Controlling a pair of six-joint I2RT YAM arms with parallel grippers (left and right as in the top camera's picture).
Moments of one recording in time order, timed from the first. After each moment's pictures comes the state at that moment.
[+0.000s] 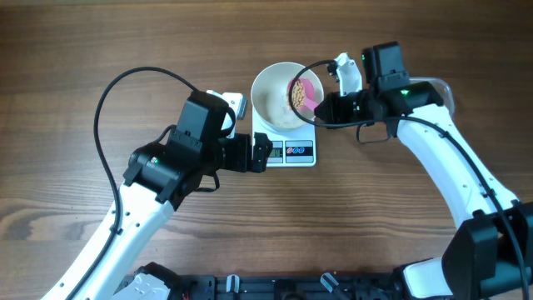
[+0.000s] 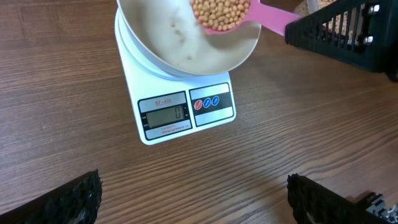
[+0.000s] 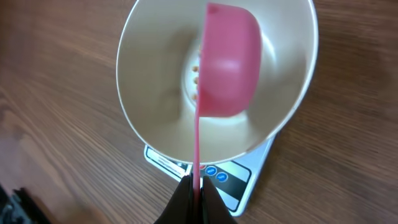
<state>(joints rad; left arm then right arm) -0.48 1.22 1.08 -0.78 0.20 -0.37 0.26 1.62 1.25 -0.70 -0.47 0.08</state>
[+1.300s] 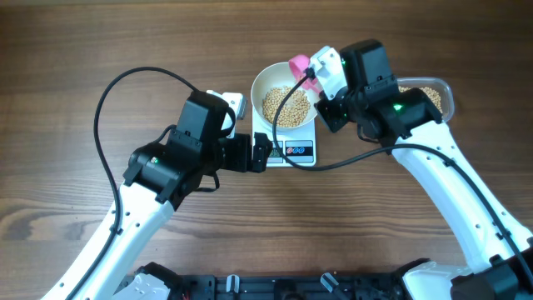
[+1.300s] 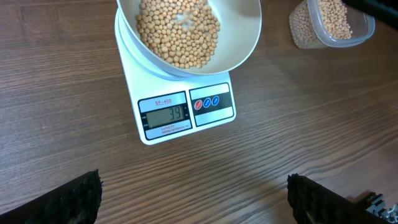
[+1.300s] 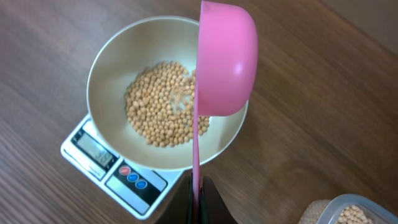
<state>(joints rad) -0.48 1.22 1.08 -0.78 0.20 -0.37 0.42 1.50 1.33 -0.75 -0.06 -0.29</state>
